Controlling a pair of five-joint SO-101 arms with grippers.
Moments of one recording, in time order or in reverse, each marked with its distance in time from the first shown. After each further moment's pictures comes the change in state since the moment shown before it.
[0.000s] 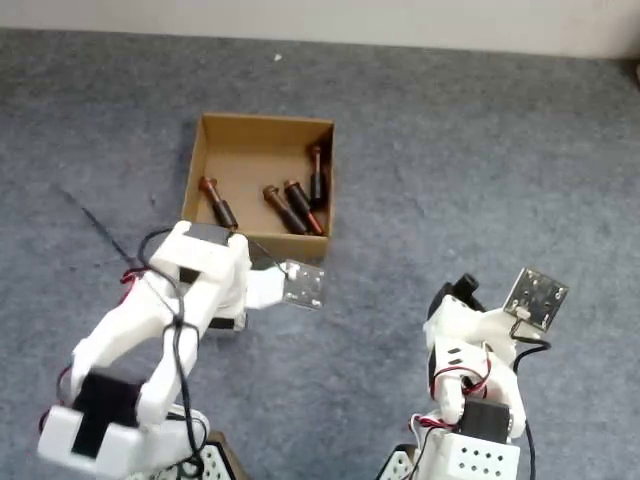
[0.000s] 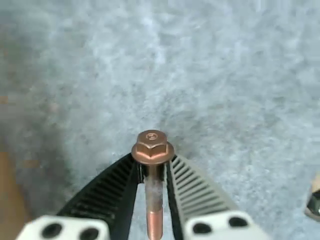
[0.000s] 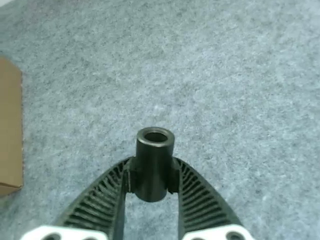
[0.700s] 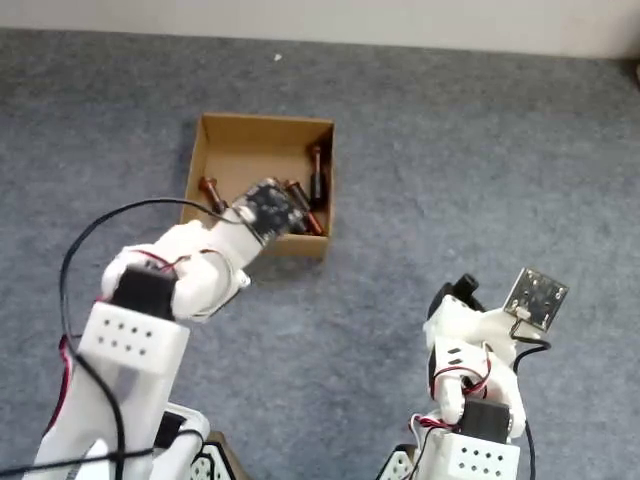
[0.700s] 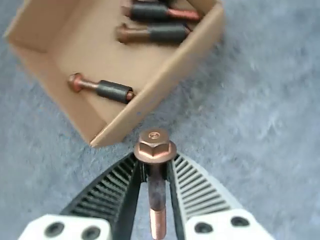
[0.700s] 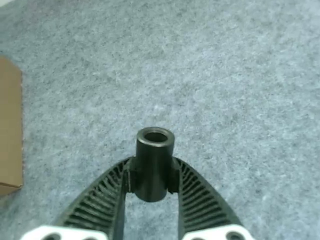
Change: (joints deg) left arm 0.1 -38.1 0.1 2.3 44.7; right arm 0.0 0.0 0.0 0.0 0.0
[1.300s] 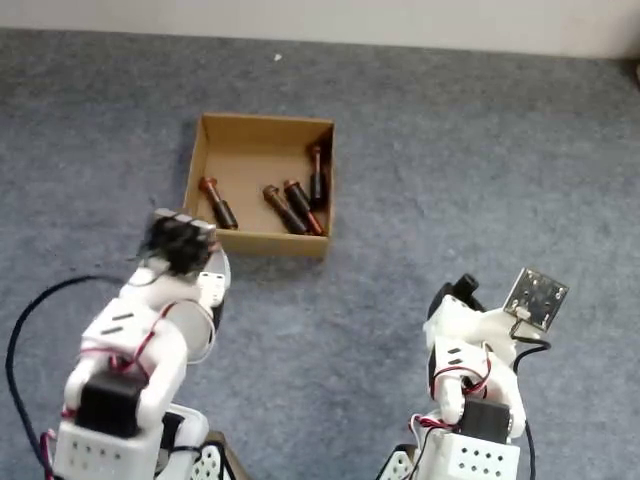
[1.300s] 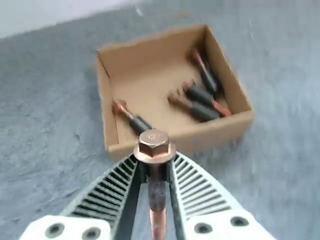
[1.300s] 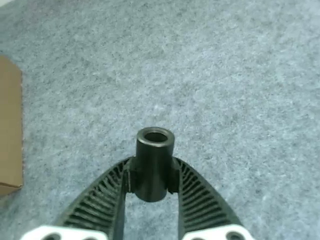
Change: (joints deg) left arm -2.0 -37.3 19.3 -9.7 28.6; right arm 0.0 0.0 0.0 0.0 0.0
